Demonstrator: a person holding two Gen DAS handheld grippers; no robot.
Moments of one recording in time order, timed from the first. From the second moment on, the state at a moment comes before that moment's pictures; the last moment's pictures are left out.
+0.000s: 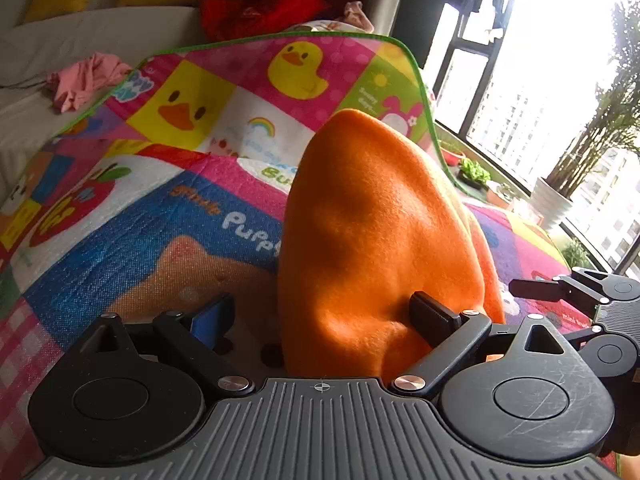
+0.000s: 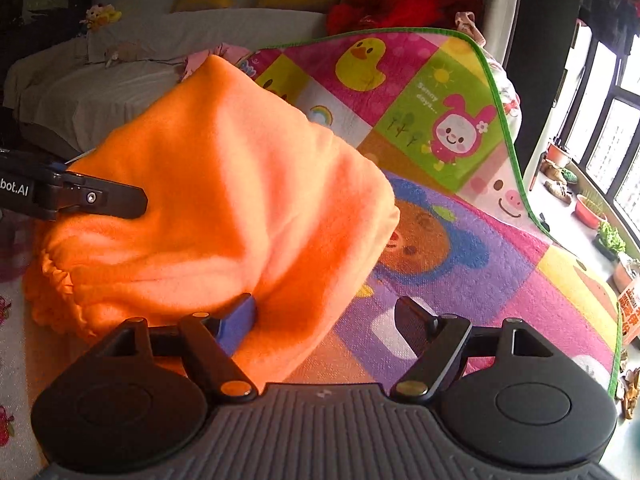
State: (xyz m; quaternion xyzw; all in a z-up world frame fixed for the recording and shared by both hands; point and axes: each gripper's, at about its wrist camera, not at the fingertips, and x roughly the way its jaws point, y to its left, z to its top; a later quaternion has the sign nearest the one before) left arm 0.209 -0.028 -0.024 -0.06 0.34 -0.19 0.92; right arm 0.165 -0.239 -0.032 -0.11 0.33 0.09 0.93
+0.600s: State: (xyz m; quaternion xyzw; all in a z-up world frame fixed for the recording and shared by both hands) left arm 0.207 0.025 -0.028 -0.16 0.30 -0.16 0.93; right arm 0.204 -0.193 -0.039 -0.19 0.29 0.10 0.93
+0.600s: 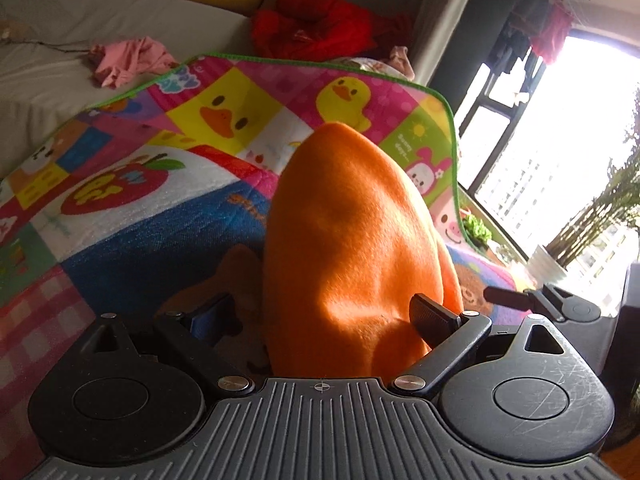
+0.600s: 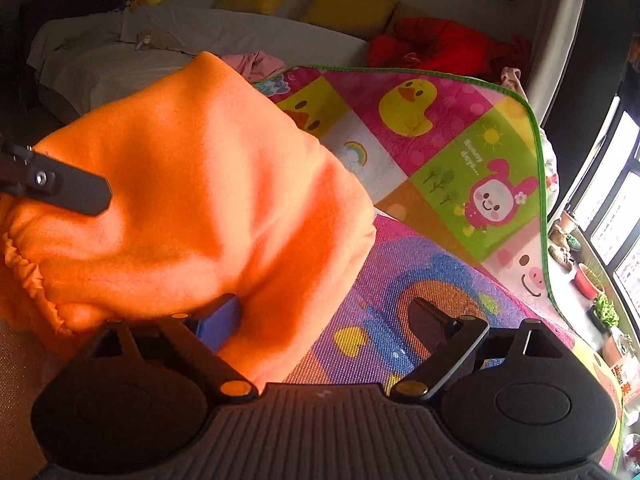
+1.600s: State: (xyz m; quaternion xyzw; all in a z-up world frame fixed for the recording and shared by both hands) left arm 0.204 0.021 -0.041 -0.14 0.28 -0.17 0.94; right arm 0.212 -0.188 -0.030 -0.13 0.31 0.12 0.93
